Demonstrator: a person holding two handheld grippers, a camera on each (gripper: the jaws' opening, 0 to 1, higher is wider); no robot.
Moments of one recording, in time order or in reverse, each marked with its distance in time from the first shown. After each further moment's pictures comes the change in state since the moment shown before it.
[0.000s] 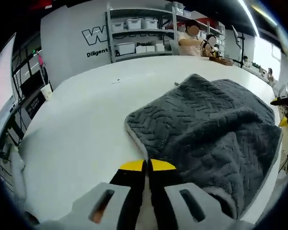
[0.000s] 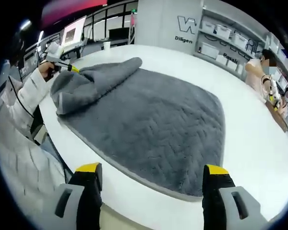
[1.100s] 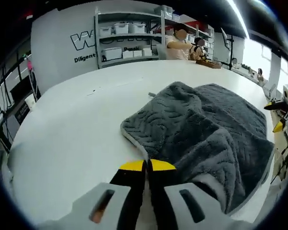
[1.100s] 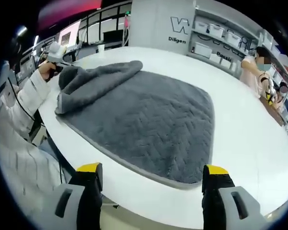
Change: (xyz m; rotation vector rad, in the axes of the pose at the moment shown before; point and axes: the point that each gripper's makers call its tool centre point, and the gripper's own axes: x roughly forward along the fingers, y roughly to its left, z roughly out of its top) left arm 0.020 -0.058 0.026 0.029 -0.032 -0.086; right arm -0.013 -0.014 -0.013 0.031 -0.014 -0.031
